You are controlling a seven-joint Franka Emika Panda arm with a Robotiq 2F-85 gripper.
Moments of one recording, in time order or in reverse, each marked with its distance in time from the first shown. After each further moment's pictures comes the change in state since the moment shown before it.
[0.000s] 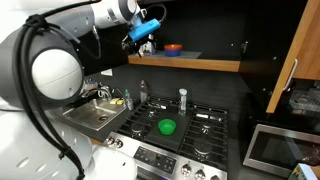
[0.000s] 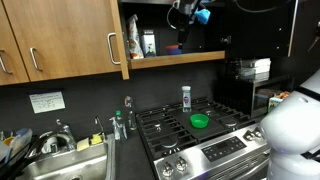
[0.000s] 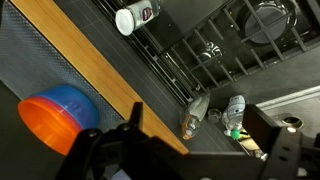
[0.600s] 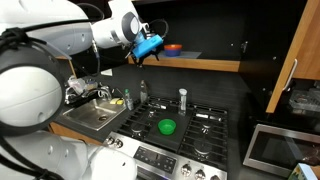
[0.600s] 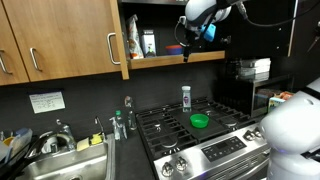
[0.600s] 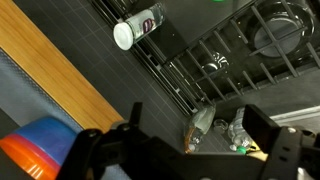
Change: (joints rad) arm 0.000 -0.119 -0.031 -0.281 -0.035 0.211 0.004
